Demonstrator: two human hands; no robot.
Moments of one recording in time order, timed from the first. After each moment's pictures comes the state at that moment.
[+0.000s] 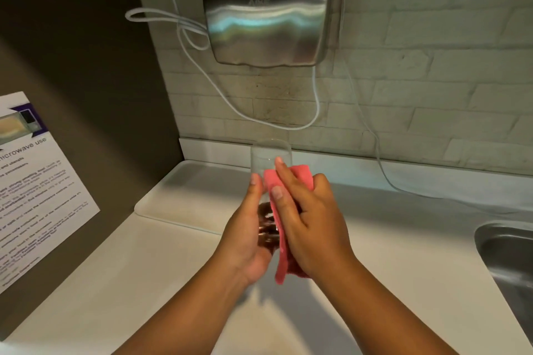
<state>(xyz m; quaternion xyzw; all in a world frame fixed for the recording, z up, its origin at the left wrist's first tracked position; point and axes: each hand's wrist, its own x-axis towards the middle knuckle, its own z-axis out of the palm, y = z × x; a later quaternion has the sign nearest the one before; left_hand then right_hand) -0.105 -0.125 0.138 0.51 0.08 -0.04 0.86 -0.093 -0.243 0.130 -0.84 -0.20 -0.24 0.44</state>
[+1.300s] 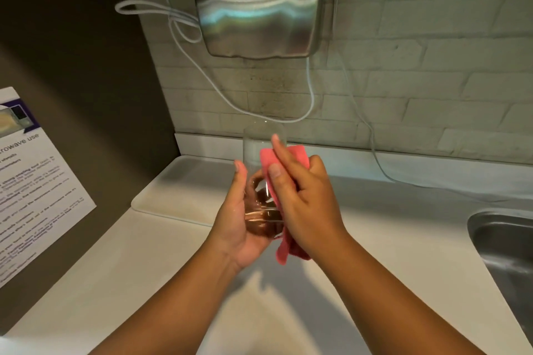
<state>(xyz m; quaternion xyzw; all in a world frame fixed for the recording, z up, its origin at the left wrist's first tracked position) -0.099 -0.116 0.133 0.46 0.05 -0.07 0.89 -0.085 -0.243 0.145 -0.80 -0.20 -0.22 0.52</state>
